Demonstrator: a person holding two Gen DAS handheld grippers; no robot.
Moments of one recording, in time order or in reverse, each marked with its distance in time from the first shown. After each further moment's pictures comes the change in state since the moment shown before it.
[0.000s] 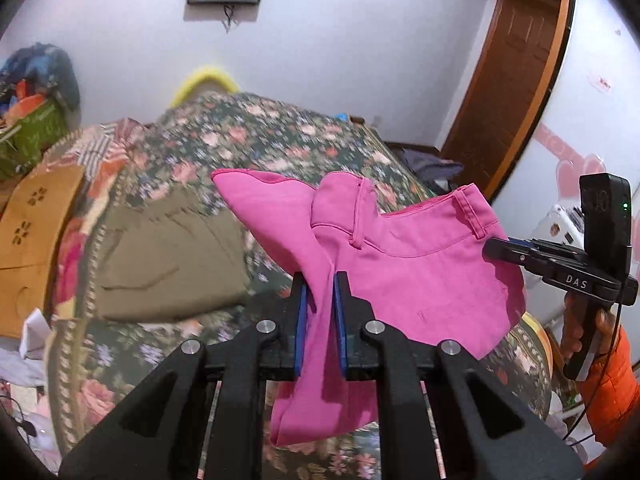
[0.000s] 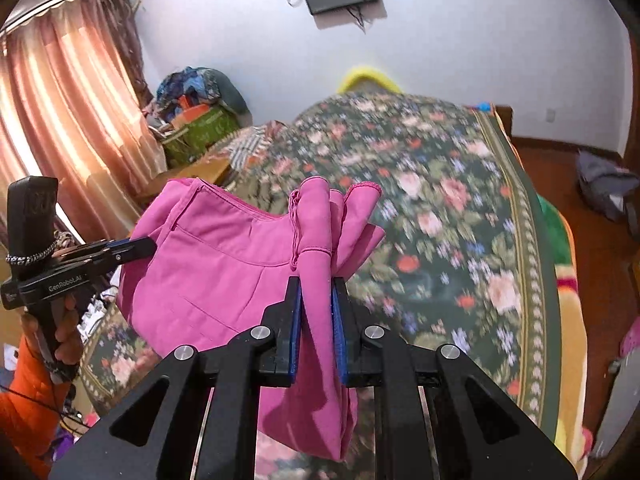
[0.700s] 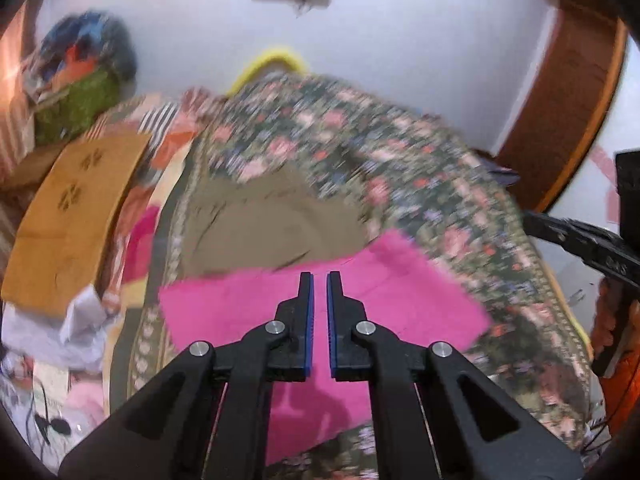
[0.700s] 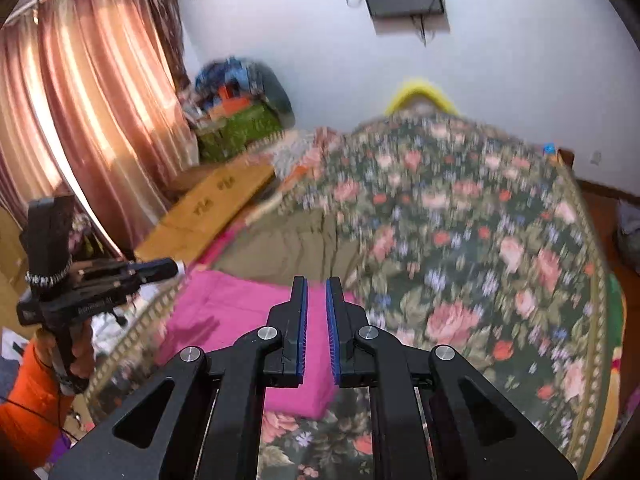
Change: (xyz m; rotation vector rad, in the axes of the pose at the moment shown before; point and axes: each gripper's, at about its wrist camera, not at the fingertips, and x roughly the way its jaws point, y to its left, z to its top) left arm 0.017 0.132 -0.018 -0.129 0.074 0.170; right arm 0.086 0.083 0.042 -0.110 0.032 0.080
